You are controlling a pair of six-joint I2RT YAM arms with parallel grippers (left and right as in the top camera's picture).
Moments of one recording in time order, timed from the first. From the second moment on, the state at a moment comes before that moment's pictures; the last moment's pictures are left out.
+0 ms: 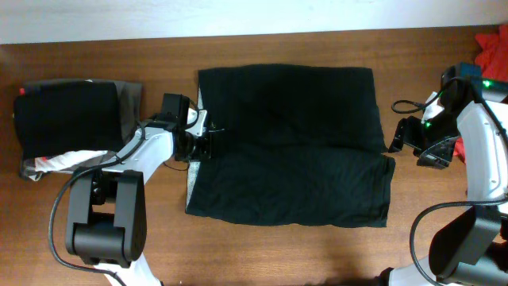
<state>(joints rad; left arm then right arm) -0.16 1.92 1.16 -0.53 0.38 -0.12 -0.29 1.70 1.53 -1.42 -0.14 0.16</state>
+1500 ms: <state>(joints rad) -0.16 1.95 1.23 -0.67 0.27 -0.12 -0.29 1.70 1.53 -1.42 -0.14 0.11</state>
